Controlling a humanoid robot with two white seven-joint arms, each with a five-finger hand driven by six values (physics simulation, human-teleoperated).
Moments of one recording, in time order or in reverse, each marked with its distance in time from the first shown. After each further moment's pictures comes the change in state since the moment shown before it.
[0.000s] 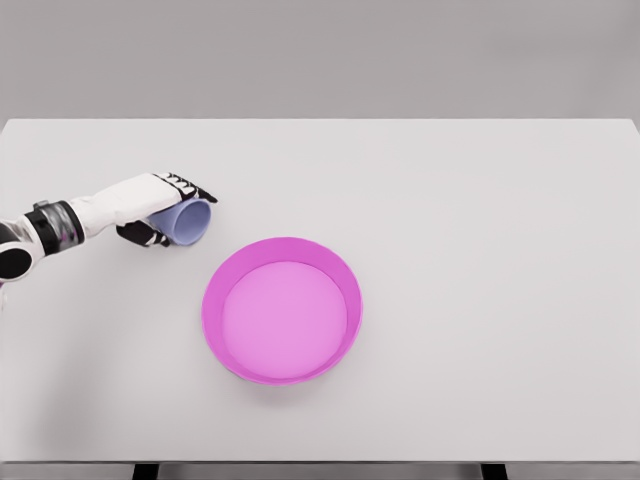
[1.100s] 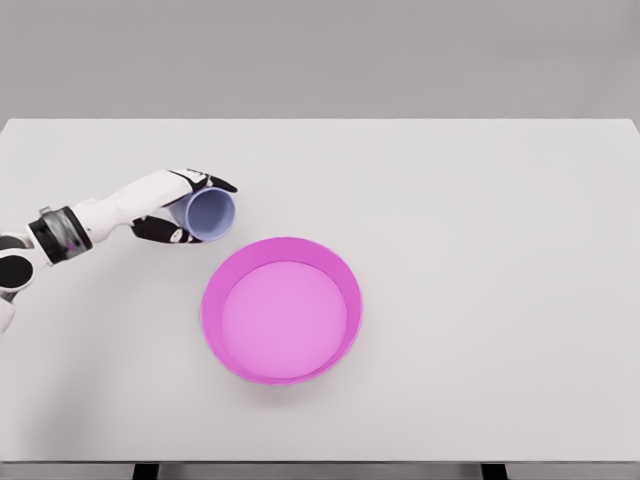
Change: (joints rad) left arm 0.046 0.015 -0.032 -0.083 0.345 -0.002 0.009; right arm 0.000 0.000 0.000 0.000 0.000 0.000 0.000
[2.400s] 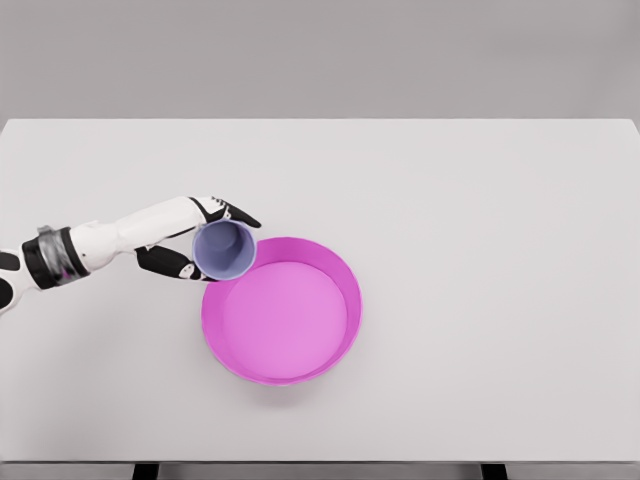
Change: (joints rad) left arm 0.018 0.184 -0.183 -0.295 0.274 0.000 0.004; right arm 0.000 0.000 0.000 0.000 0.000 0.000 0.000
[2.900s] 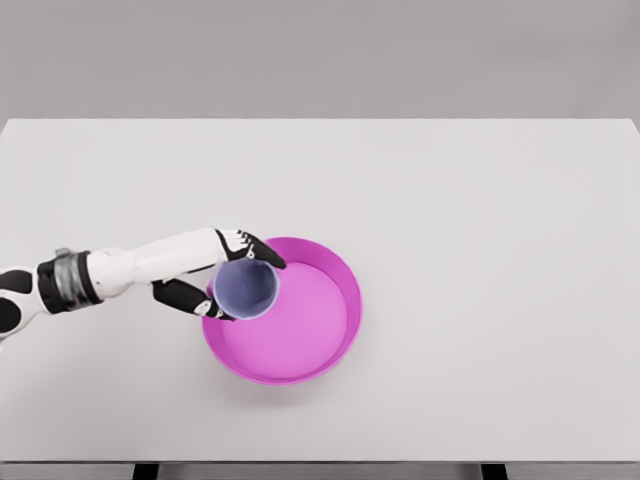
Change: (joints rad) left arm 0.014 0.043 -0.081 -0.137 0.026 0.000 -0.003; right arm 0.000 0.000 0.000 0.000 0.000 0.000 0.000
